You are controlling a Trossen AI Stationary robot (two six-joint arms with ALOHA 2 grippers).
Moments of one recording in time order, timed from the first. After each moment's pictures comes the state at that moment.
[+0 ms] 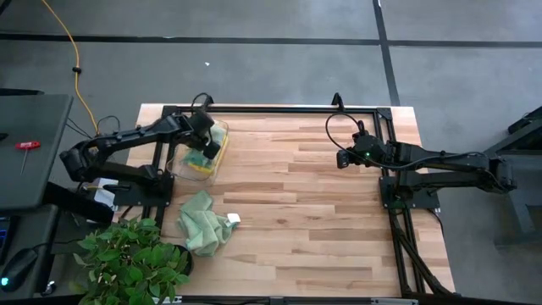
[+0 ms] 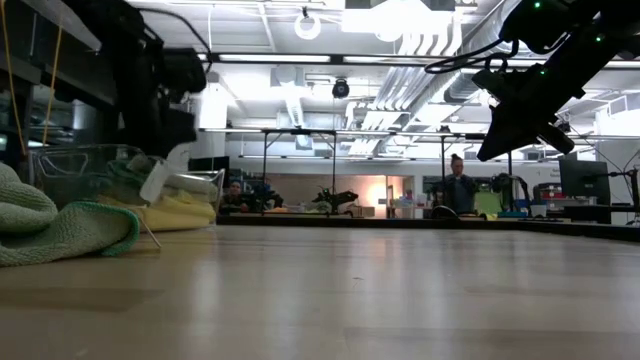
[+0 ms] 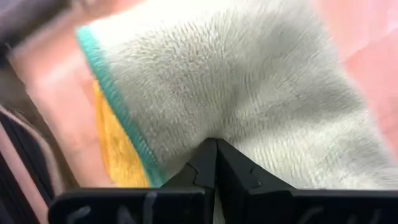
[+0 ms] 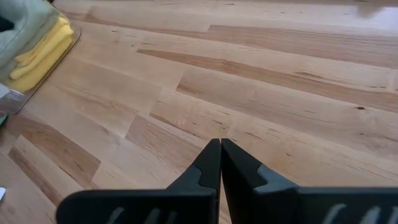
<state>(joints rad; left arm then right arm) 0.79 1.21 0.70 -0.73 -0.21 -0.28 -0.29 0.79 0.48 -0.46 0.28 0.83</state>
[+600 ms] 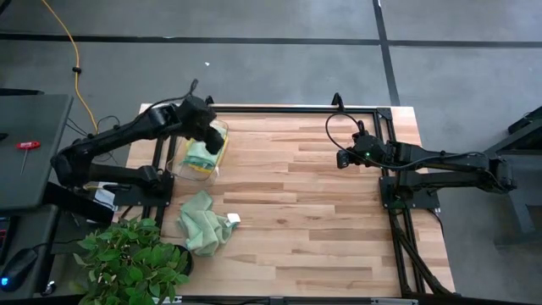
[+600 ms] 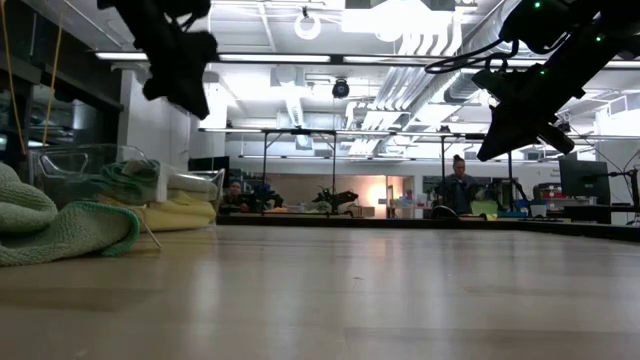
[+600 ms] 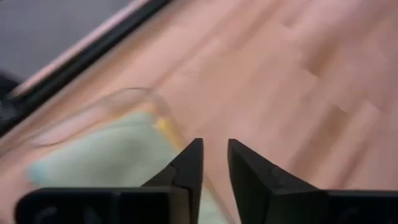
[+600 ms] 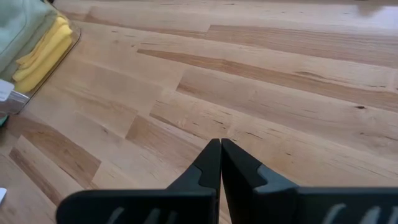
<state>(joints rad) 0.66 1.09 0.96 -0.80 -0.03 -0.22 -0.29 0.79 0.48 -0.46 0.28 0.84</state>
